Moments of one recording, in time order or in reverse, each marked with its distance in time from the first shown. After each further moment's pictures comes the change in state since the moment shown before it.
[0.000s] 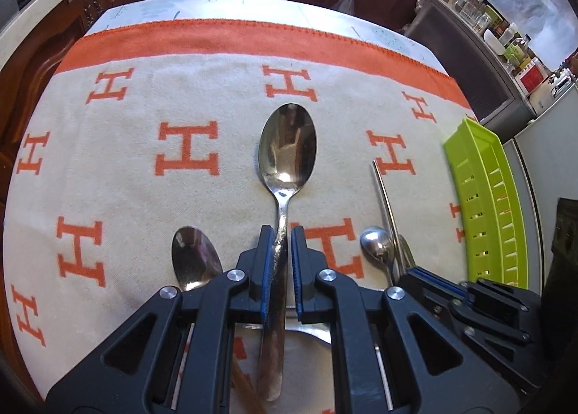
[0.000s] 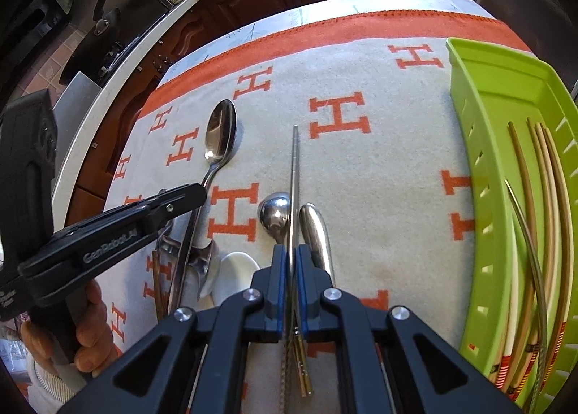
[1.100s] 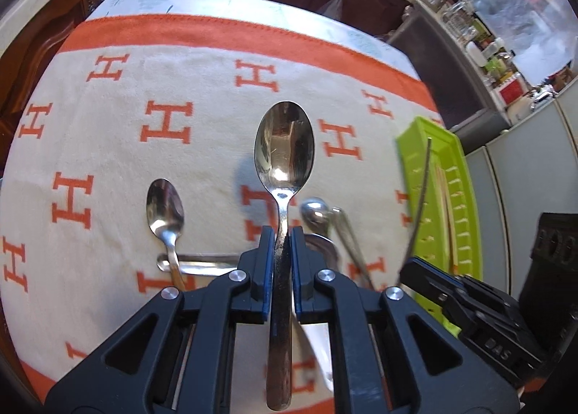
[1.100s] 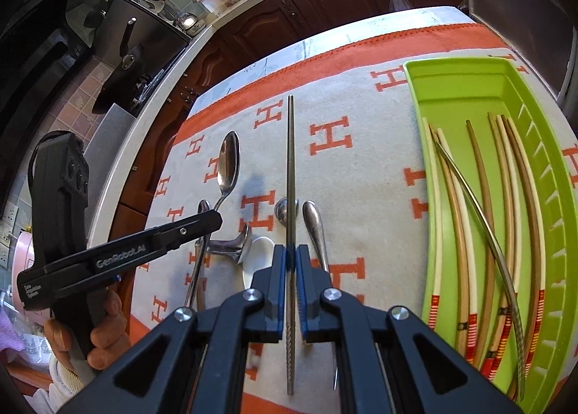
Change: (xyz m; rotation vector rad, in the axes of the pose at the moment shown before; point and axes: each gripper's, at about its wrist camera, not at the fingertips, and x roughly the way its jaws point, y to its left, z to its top) left arm -0.049 -0.022 -0.021 -0.067 0.016 -0.113; right arm -0.060 -0.024 -0.016 0.055 -0.085 0.140
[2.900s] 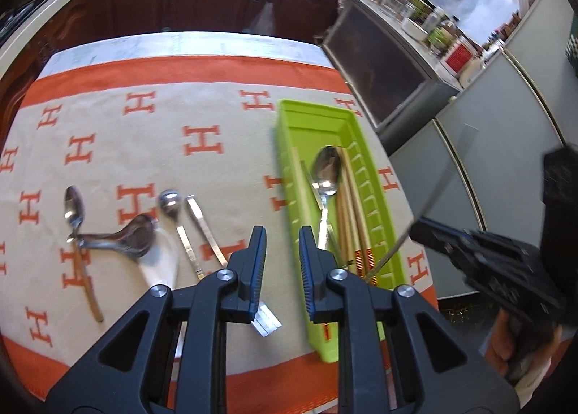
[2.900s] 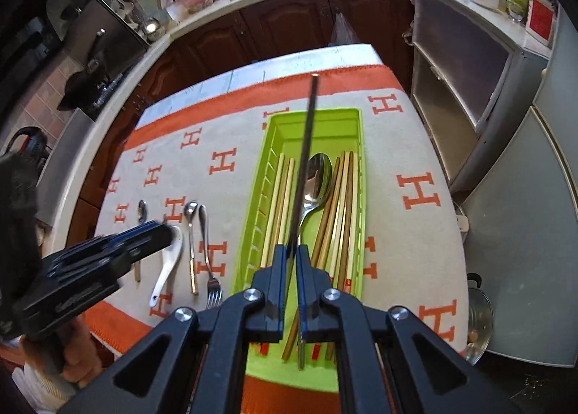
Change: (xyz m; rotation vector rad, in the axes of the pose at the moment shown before) left arm -0.033 -0.140 -0.040 0.151 -0.051 -0.038; right arm -0.108 -0.061 0.016 -0.056 0.009 -0.272
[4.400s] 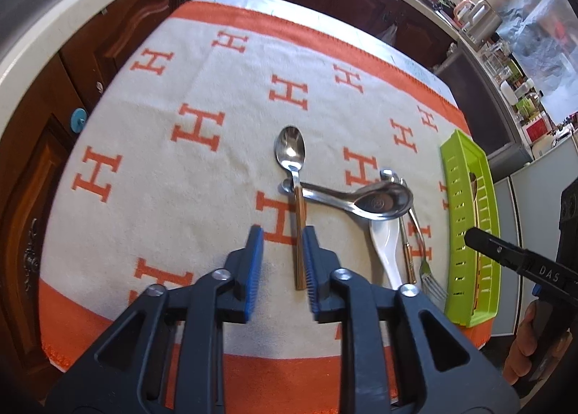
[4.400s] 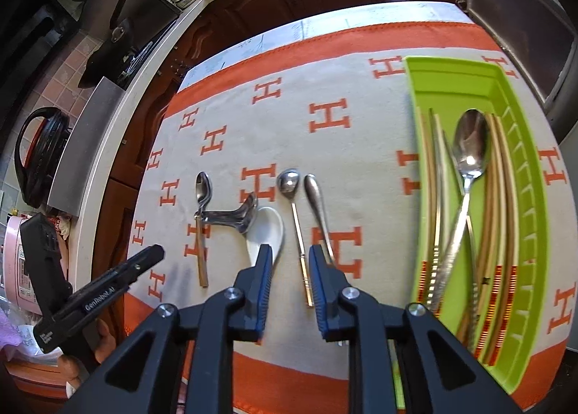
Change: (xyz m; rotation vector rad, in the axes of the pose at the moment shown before) left arm -0.038 0.202 -0.065 -0.313 -0.022 0.188; right arm 0.072 0.118 -0.011 0.009 0.116 0.171
